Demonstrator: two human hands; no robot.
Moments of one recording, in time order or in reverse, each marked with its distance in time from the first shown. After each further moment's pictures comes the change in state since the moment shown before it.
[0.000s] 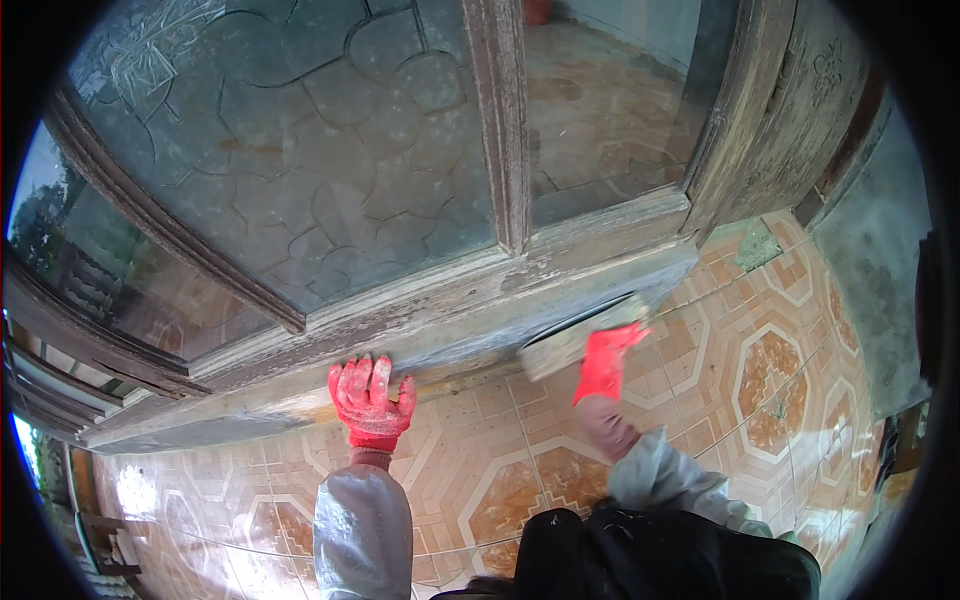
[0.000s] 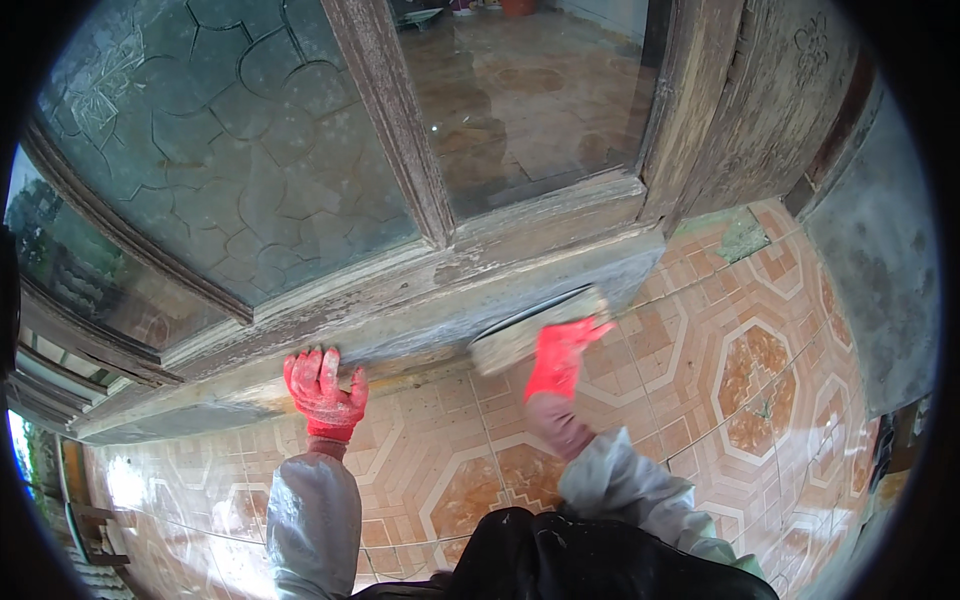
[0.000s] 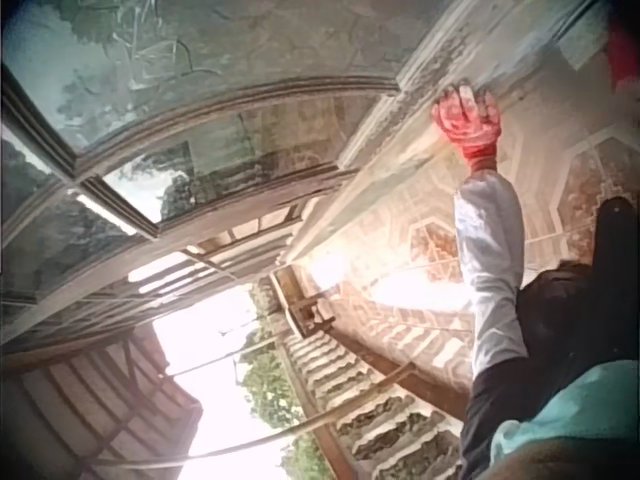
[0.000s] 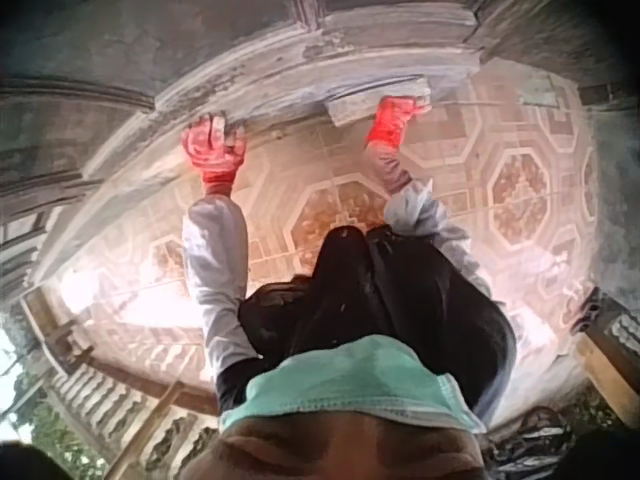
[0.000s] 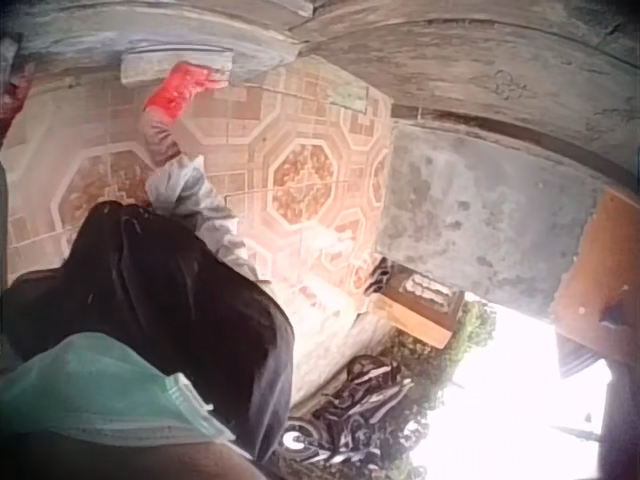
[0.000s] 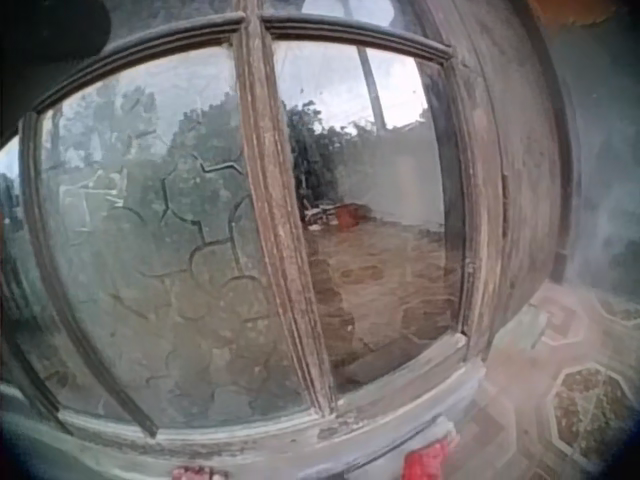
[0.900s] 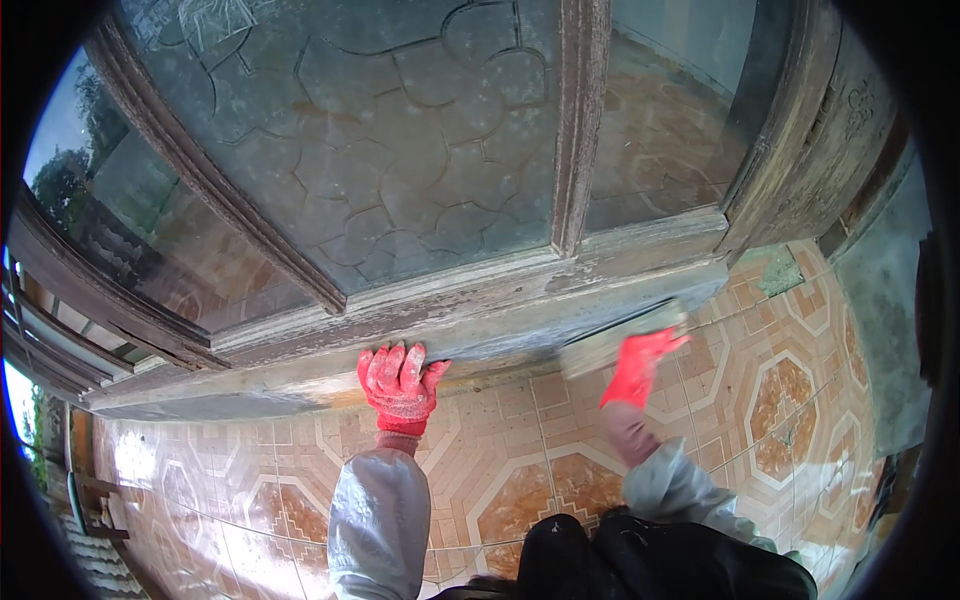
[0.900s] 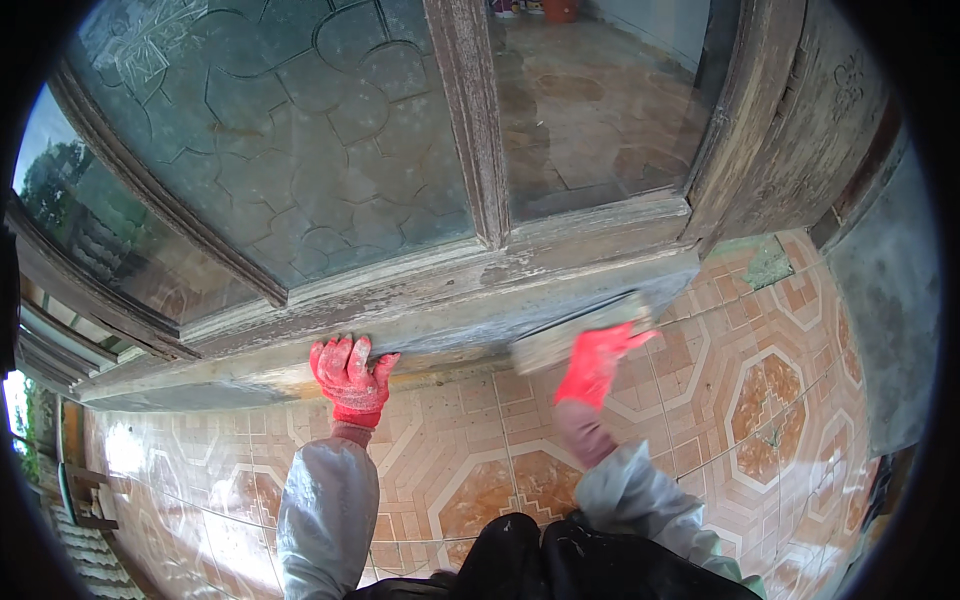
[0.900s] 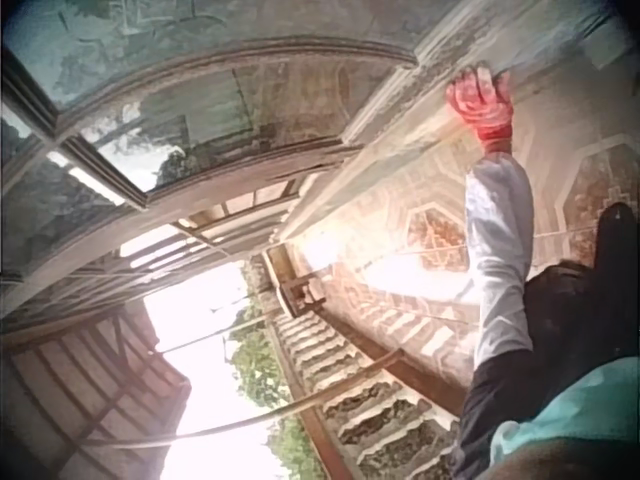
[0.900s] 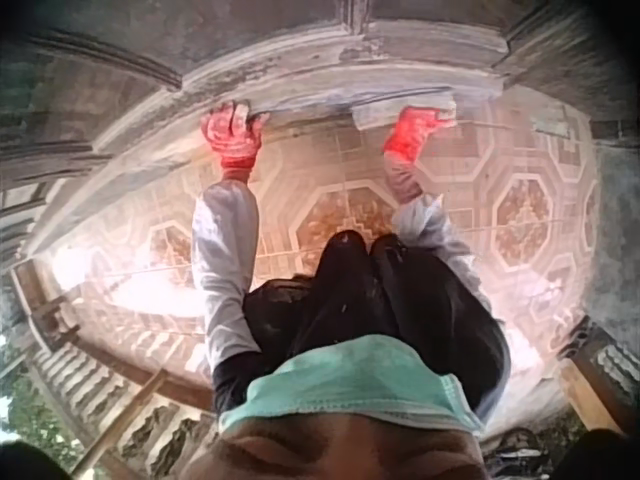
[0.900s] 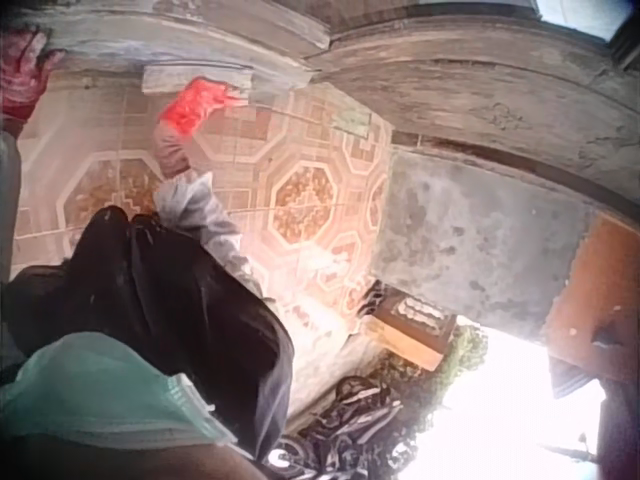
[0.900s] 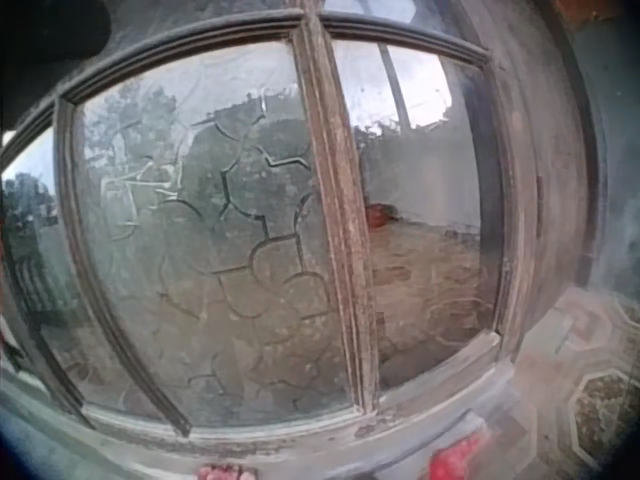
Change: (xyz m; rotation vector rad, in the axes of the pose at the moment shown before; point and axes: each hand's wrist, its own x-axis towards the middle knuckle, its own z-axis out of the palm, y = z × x) left_hand -0.001 0.000 0.013 0.004 0.140 -0.048; right_hand -0.009 -0.097 -0.013 0.645 0.406 -0.053
